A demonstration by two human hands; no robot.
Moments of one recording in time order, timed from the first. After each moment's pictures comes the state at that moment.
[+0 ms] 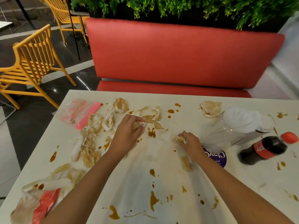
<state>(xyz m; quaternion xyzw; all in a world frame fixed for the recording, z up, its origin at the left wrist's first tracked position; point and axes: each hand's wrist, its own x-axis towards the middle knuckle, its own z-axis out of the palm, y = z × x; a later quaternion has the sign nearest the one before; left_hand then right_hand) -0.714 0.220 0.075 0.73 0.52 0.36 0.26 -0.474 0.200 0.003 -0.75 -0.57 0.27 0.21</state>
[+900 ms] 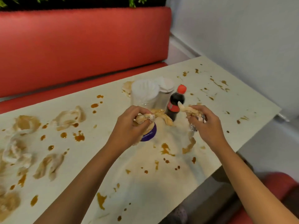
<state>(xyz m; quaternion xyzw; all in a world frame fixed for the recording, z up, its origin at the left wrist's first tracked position) -0.536 0.148 0.122 0.80 0.27 0.27 0.46 -0.356 0.015 0.120 -0.77 -0.34 0.13 0.52</state>
